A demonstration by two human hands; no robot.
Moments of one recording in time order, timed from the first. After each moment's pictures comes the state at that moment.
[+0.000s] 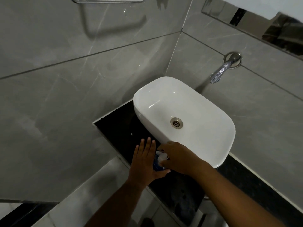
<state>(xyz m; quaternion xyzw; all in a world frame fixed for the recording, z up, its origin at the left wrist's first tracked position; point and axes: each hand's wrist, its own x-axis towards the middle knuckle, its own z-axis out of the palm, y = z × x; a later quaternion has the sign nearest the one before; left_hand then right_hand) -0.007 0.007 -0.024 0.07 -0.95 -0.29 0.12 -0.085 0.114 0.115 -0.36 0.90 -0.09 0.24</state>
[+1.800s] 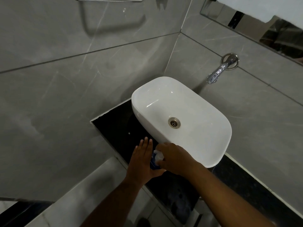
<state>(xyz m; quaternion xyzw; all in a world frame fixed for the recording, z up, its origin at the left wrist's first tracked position) -0.008 0.007 -0.027 0.07 -0.93 -0.35 0.10 -0.083 0.115 0.102 -0.38 0.90 -0.05 0.19</state>
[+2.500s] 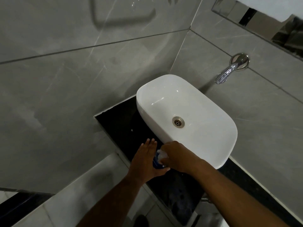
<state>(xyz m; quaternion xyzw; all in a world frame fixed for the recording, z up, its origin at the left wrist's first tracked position) -0.010 0.008 -0.034 0.05 -0.92 -0.36 0.12 -0.090 0.105 0.108 -0.37 0.89 -0.02 0.27</state>
